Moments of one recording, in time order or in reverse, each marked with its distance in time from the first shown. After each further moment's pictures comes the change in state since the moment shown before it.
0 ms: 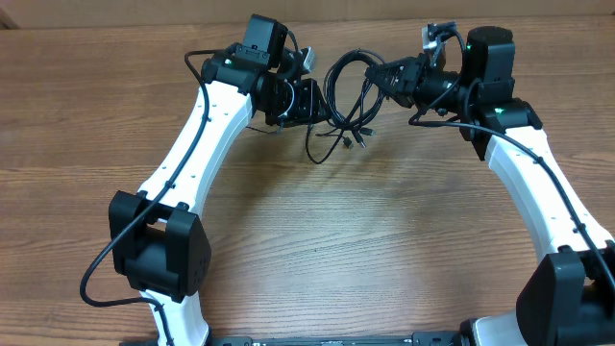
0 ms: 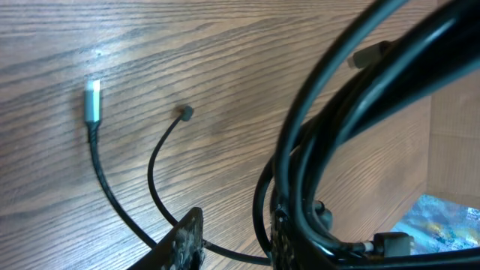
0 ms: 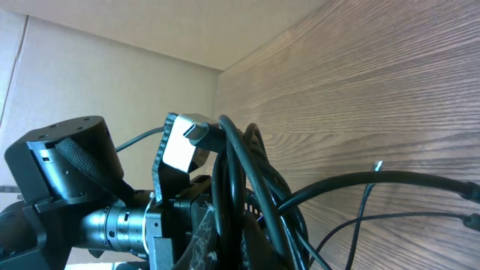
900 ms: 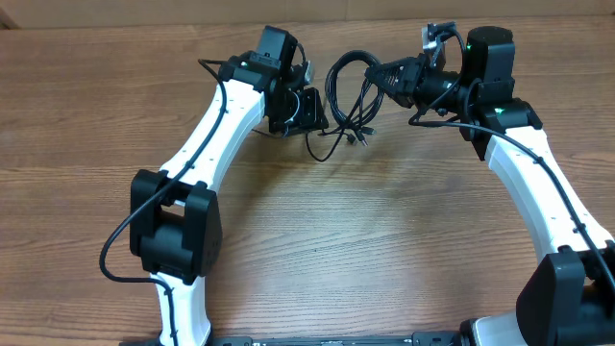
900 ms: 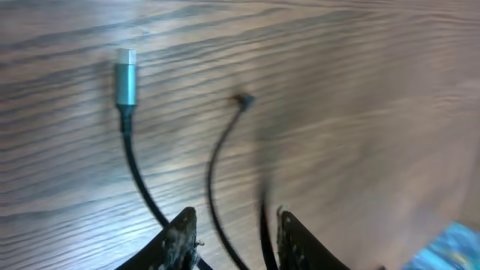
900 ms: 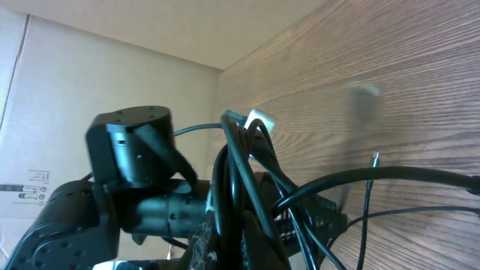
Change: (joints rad) left arm -0.013 0.111 -0.002 0.001 -0.111 -0.071; right arm 0.000 0.000 0.000 0.000 -0.002 0.000
